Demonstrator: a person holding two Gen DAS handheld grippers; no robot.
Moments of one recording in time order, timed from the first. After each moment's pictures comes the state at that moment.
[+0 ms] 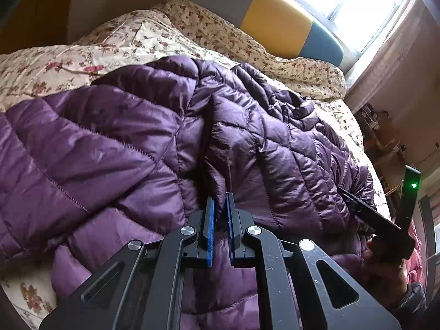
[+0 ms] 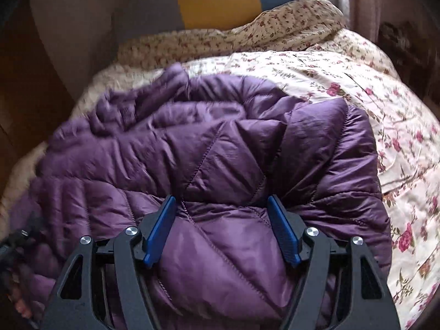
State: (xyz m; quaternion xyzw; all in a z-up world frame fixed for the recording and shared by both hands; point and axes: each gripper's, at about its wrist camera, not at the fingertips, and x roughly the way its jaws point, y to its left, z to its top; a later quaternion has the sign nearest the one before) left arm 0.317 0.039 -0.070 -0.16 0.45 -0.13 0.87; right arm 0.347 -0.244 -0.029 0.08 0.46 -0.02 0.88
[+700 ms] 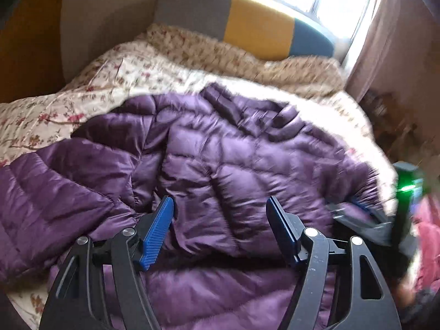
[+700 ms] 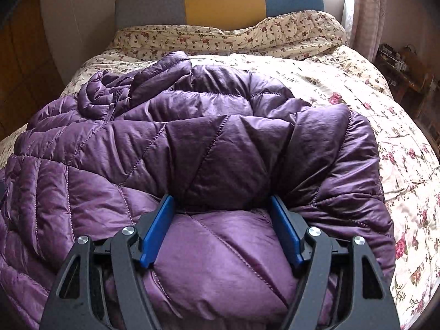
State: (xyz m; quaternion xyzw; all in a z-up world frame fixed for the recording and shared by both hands) left arm 0.328 -0.016 -0.047 -0.07 0.42 -0.10 0.90; right arm 0.350 -0.235 -0.038 0.05 0.46 -0.03 0.89
